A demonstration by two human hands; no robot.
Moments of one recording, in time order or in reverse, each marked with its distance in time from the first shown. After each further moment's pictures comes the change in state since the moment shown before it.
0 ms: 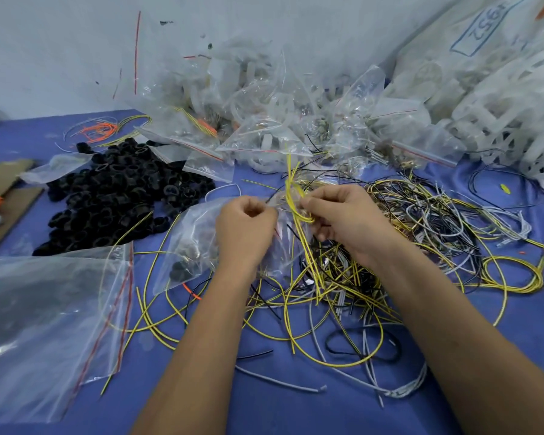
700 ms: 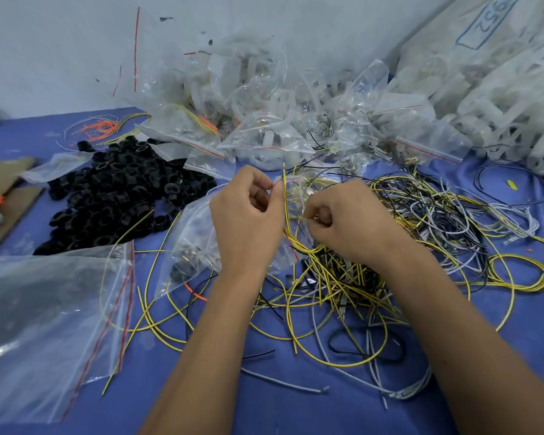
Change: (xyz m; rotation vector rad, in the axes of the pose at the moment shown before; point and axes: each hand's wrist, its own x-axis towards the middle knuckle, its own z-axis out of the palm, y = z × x) left_hand -0.011 0.016 -0.002 0.071 0.194 0.495; right_hand -0.011 -0.016 -0.004 -1.135 -0.017 -0.569
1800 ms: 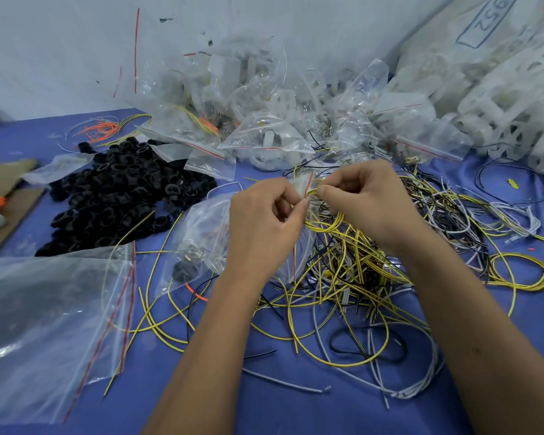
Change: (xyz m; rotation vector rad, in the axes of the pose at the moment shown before) left_hand -0.002 0.001 0.002 0.048 -0.256 0.164; right_hand 0.000 0.017 -0.006 0.695 0.157 0.290
